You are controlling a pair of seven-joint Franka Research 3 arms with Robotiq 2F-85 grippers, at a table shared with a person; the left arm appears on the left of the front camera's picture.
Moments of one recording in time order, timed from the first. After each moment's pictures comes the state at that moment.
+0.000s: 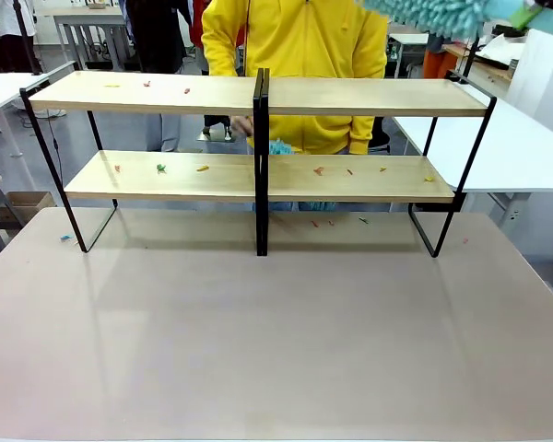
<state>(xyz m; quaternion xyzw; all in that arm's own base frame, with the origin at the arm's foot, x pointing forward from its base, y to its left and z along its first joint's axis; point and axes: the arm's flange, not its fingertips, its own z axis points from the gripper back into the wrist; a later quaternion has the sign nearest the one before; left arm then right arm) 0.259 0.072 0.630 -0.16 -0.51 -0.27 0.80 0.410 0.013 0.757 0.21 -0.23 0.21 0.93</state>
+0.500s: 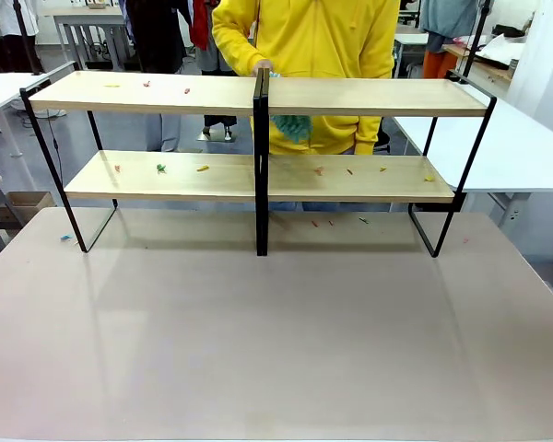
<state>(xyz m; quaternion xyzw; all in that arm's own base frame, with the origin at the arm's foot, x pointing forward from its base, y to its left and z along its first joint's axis) 0.259 0.072 0.630 -0.16 -0.51 -0.27 0.80 0.349 -0.044 0.781 0.42 -0.24 0.41 0.77</state>
